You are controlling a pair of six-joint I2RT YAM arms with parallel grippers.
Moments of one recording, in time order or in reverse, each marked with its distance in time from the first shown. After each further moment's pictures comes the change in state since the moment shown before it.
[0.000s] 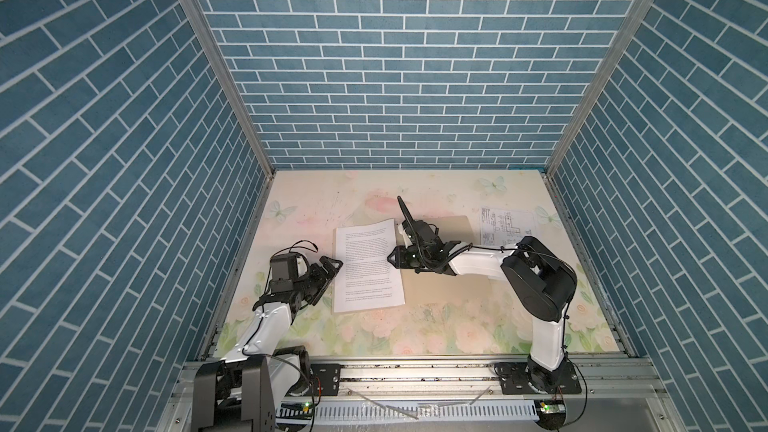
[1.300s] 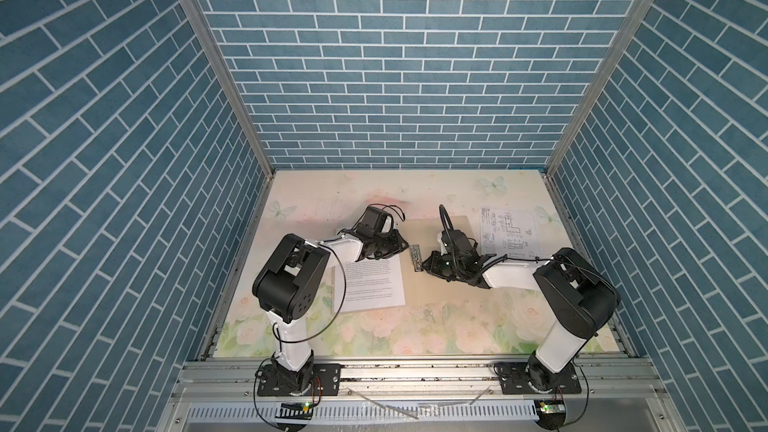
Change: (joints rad) left arm -0.606 0.829 0.686 0.125 -0.127 0.018; right arm -0.144 -0.209 -0.372 0.132 -0.031 0.184
